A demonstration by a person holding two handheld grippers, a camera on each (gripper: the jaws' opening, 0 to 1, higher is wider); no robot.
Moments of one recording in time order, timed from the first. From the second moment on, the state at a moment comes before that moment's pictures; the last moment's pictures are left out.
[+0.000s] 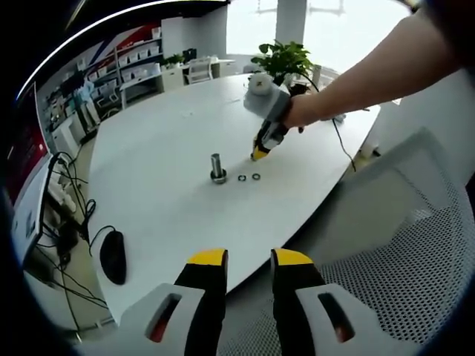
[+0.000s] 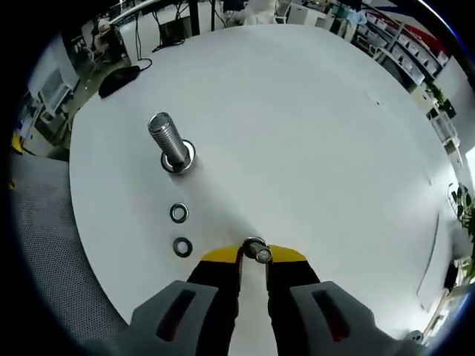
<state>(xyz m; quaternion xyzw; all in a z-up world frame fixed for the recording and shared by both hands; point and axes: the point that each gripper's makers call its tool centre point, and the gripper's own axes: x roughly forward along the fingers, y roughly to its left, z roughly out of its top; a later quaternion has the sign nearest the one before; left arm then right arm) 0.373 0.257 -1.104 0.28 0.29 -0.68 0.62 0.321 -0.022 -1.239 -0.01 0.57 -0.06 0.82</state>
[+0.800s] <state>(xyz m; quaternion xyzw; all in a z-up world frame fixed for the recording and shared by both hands) 0.373 0.254 -1.102 0.28 0.28 -0.68 0.62 0.281 -0.006 -1.232 -0.02 0.58 -0.08 0.81</state>
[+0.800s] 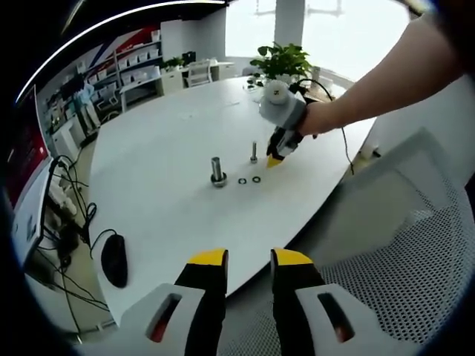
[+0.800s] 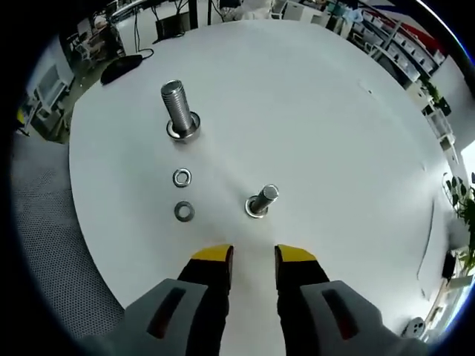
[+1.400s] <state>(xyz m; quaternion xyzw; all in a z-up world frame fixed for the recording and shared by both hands) 0.375 0.255 -1.102 0.28 0.28 -0.67 0.62 0.317 0.050 -1.242 0.00 0.54 -0.02 0.84</state>
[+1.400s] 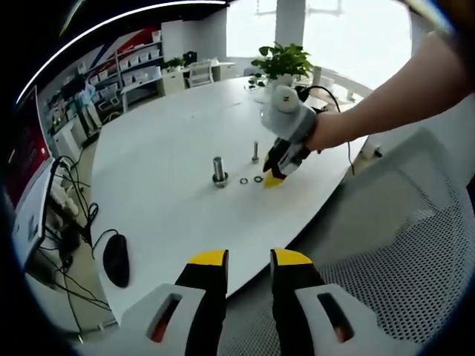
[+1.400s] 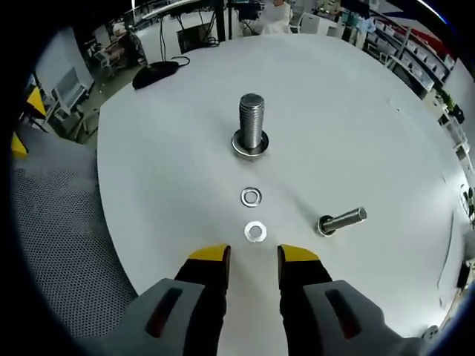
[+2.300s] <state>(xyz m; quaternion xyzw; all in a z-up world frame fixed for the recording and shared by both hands) 0.376 0.258 -1.105 0.29 0.29 -0.67 0.62 0.329 0.051 -1.243 -0.08 0.60 0.09 0.79</state>
